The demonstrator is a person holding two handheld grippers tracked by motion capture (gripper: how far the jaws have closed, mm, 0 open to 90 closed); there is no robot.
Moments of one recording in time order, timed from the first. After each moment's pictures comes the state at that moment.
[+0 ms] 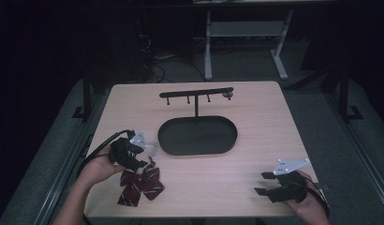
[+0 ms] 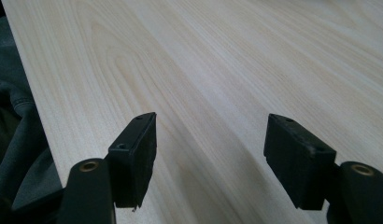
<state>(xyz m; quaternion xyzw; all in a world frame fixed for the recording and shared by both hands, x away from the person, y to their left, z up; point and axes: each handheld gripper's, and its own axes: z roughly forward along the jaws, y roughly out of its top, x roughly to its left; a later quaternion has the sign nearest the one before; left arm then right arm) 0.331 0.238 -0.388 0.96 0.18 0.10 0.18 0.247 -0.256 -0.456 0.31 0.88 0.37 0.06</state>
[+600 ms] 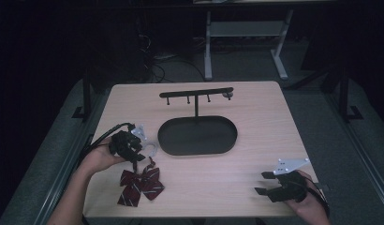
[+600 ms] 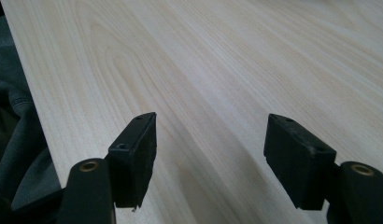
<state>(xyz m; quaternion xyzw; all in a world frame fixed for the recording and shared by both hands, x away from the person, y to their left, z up) 0.365 0.246 -0.395 0.97 0.19 0.07 0.16 0.247 -0.256 -0.456 0.31 0.88 0.37 0.06</state>
